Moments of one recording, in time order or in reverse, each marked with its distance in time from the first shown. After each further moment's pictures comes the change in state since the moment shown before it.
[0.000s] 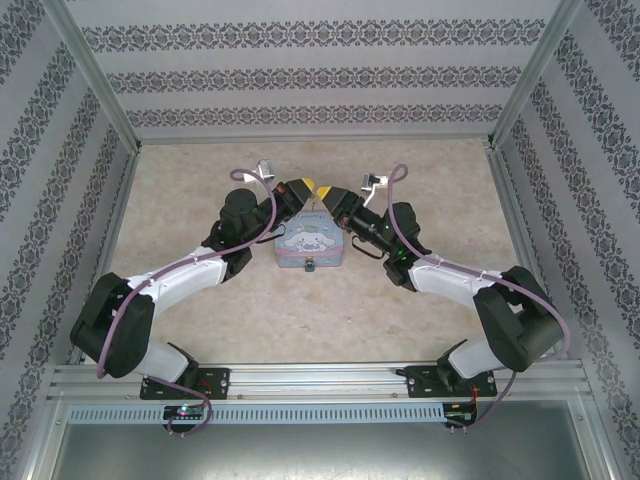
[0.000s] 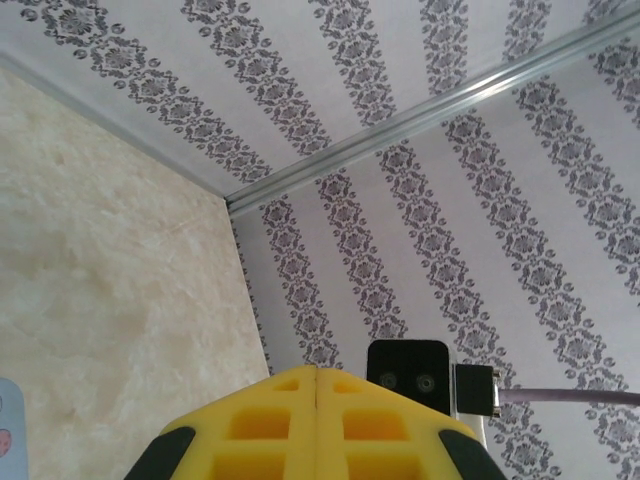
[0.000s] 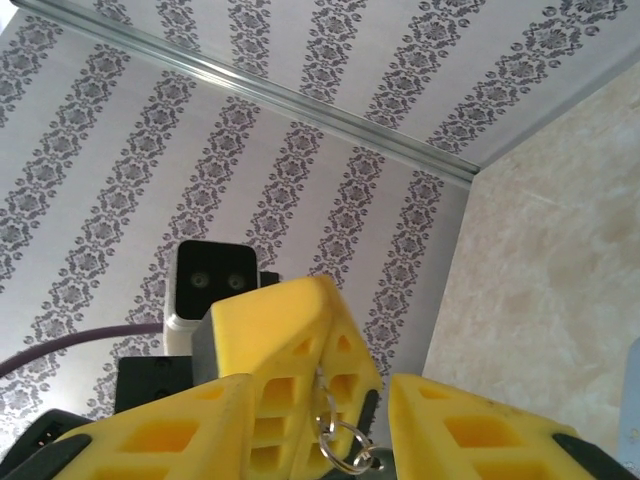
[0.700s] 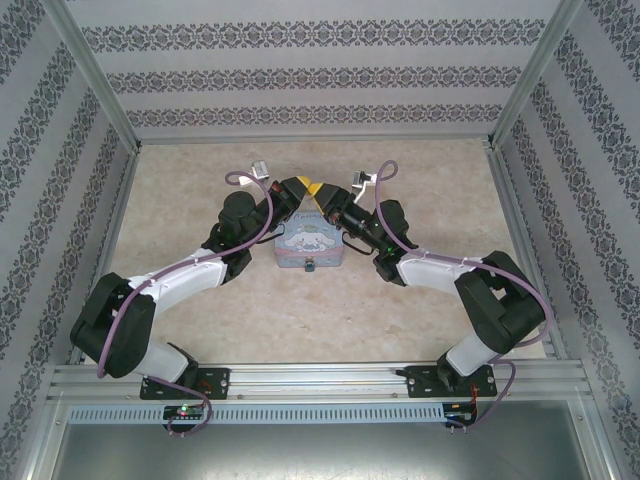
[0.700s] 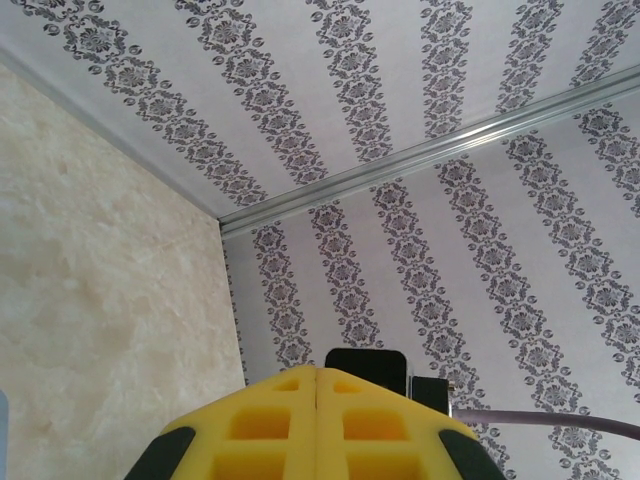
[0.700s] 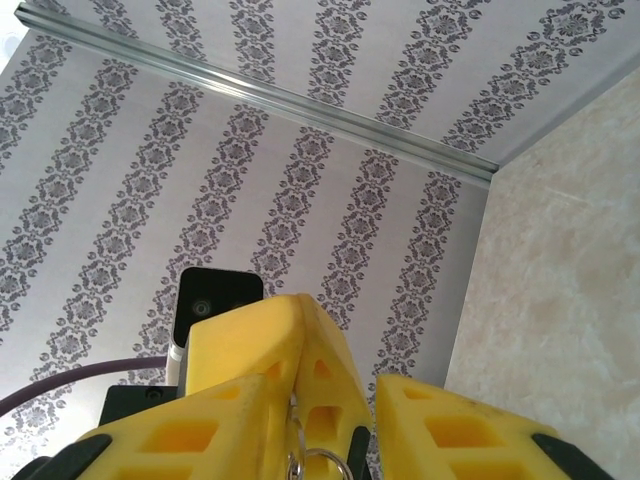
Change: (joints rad) left arm 0.000 -0.001 -0.016 0.040 -0.056 -0.083; right arm 0.029 0.114 0.054 0.094 0.026 0.056
